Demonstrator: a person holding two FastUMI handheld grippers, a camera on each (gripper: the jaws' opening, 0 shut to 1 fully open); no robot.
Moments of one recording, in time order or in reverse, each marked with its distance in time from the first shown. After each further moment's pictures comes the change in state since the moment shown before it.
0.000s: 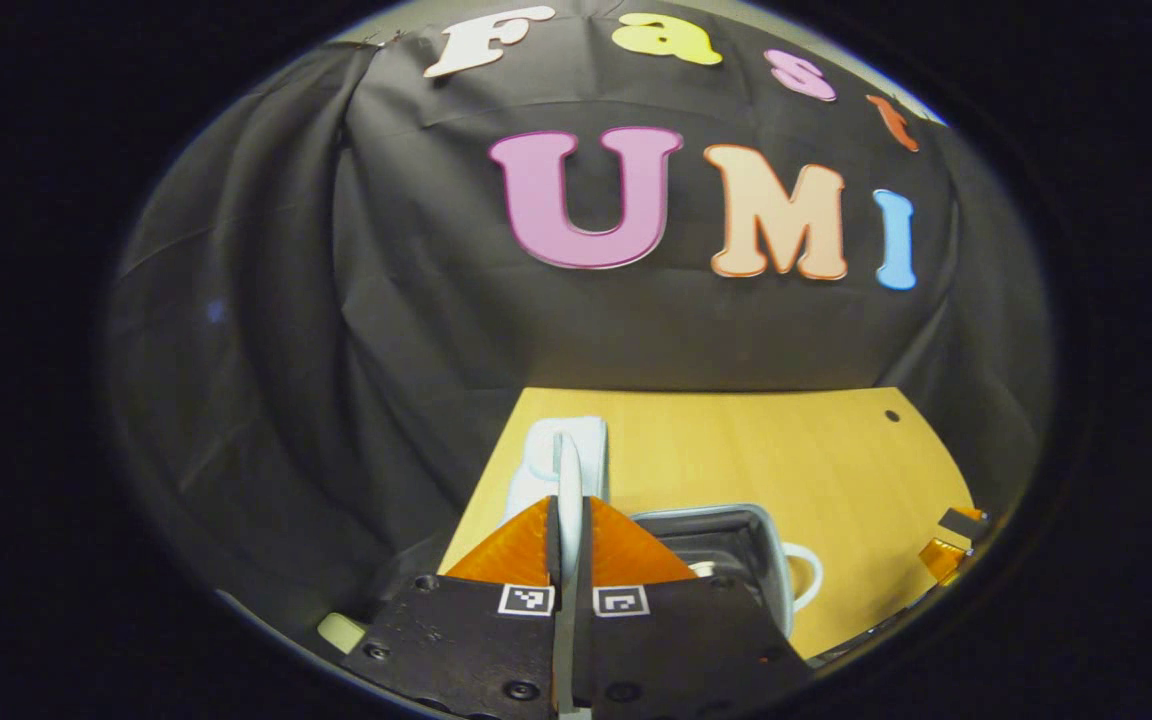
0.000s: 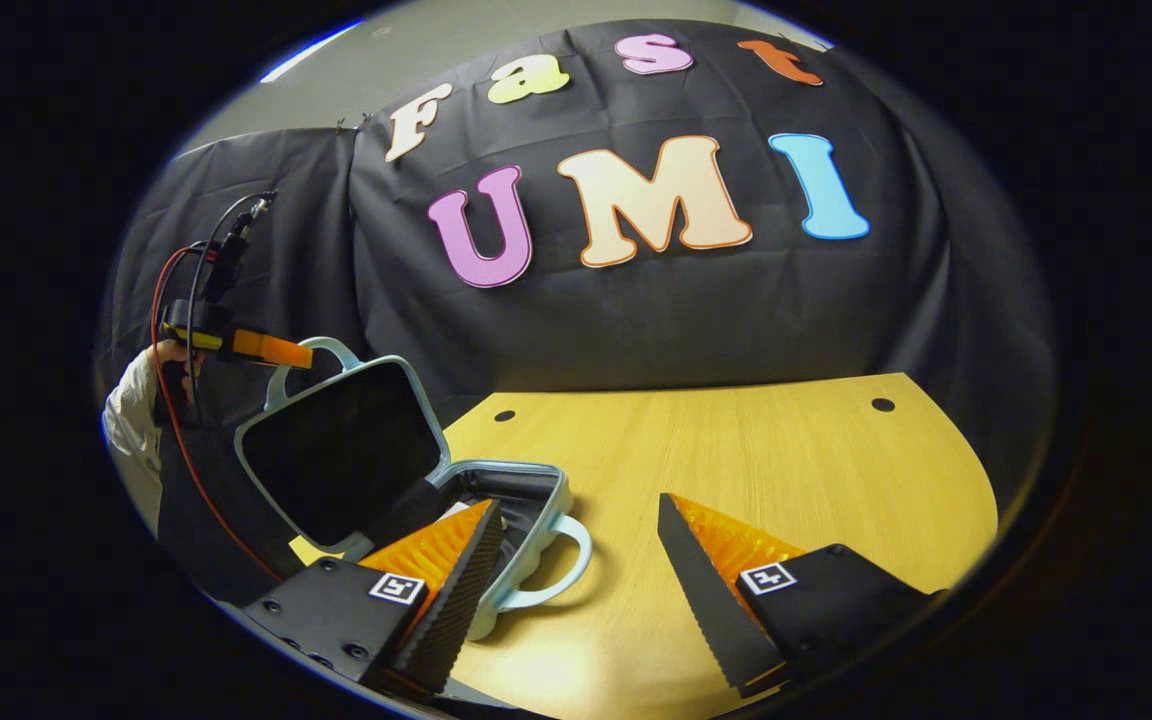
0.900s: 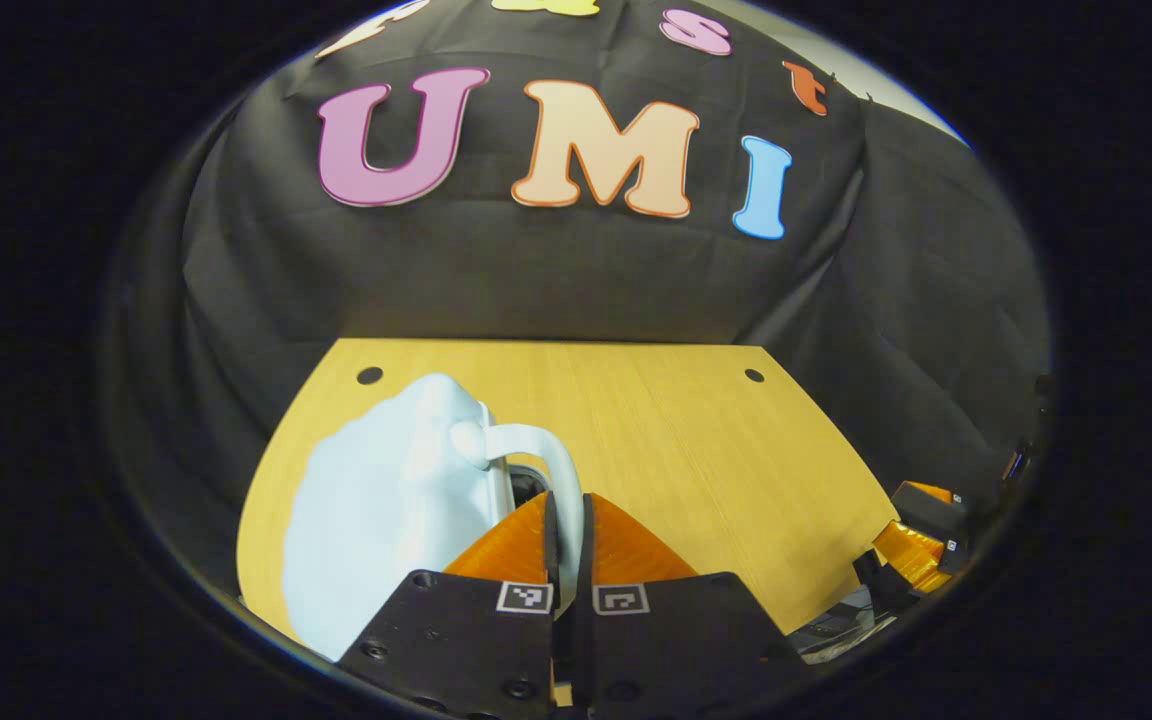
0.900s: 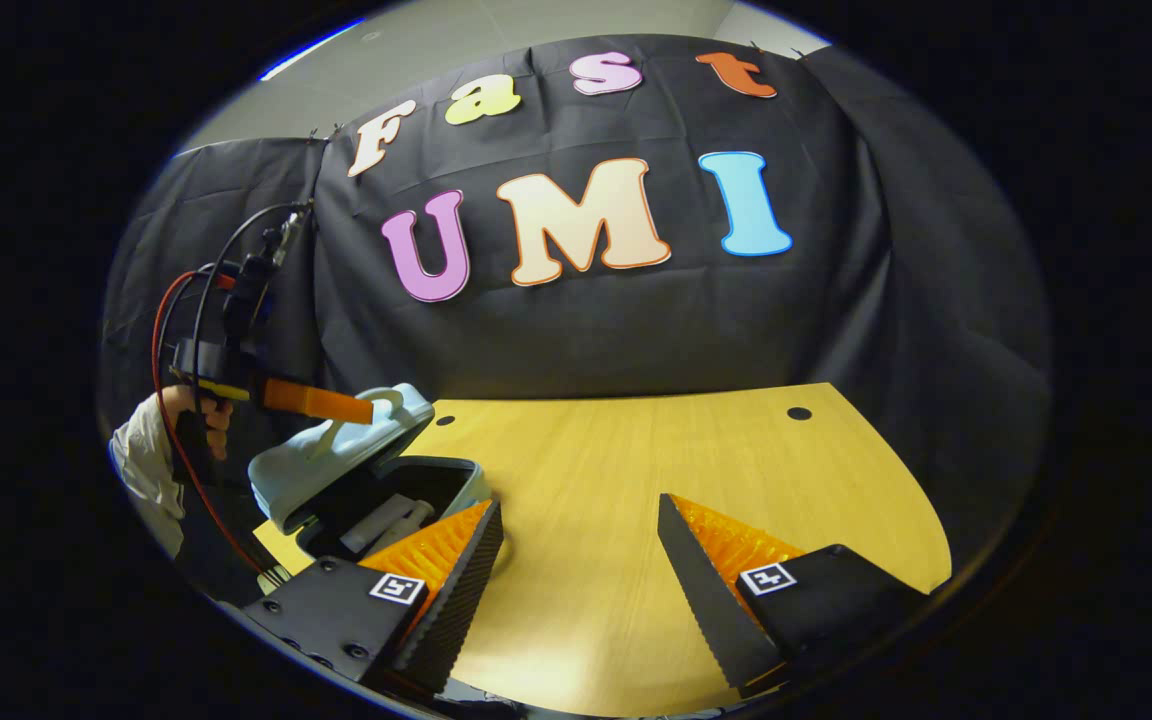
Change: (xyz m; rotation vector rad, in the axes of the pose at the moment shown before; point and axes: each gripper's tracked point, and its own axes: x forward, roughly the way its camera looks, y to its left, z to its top) left arm 0.040 -0.222 -0.088 -0.007 0.140 -0.329; right arm -0.072 -0.105 0.012 -0.017 -0.026 -0.132
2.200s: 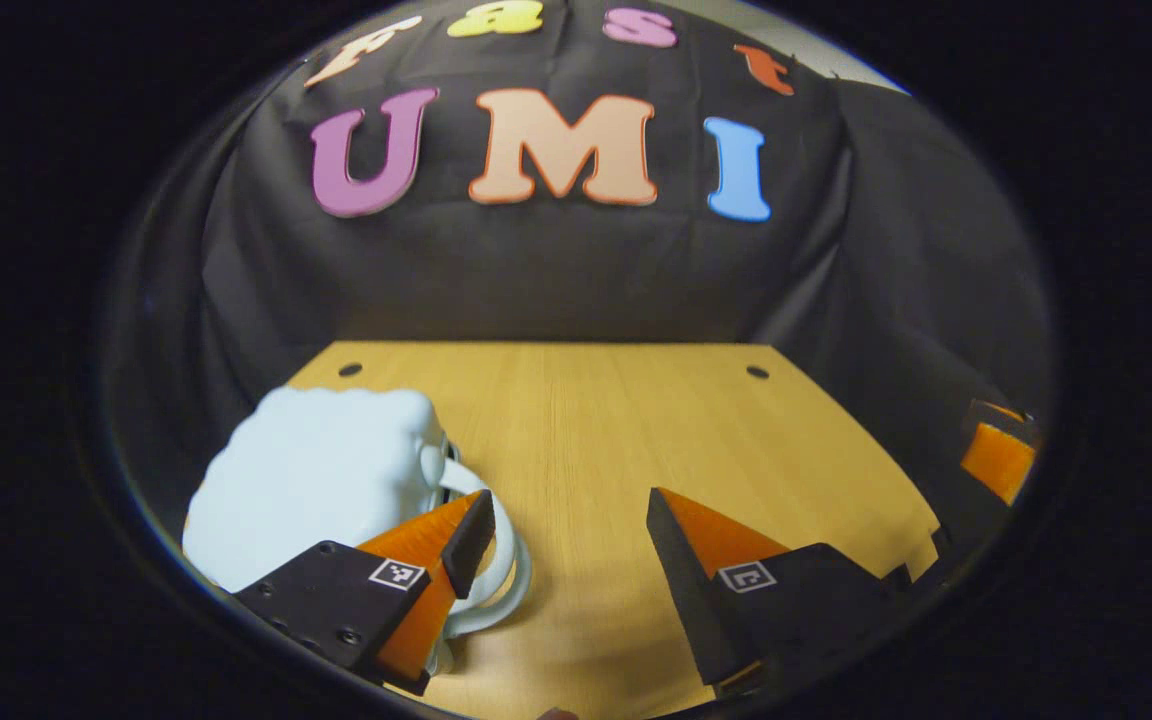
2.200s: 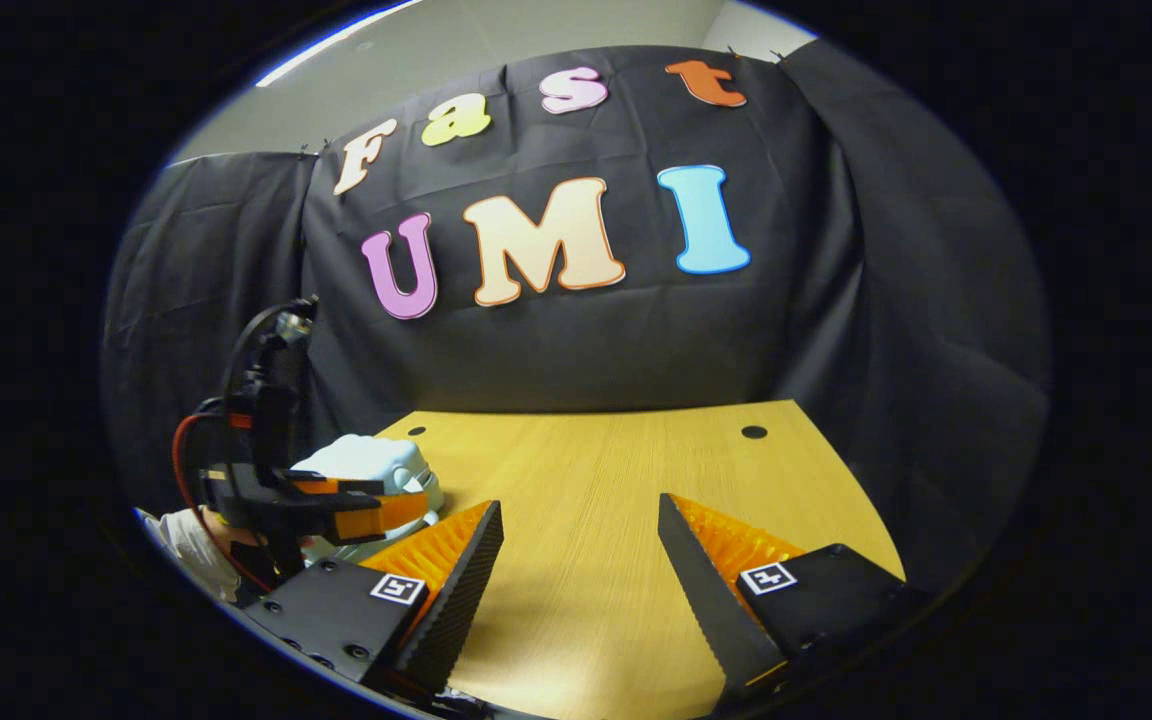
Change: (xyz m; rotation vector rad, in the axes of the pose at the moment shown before) left arm 0.030 -0.104 -0.019 0.052 -0.276 0.137; right arm -0.019 -0.087 0.038 -0.022 -0.091 0.011
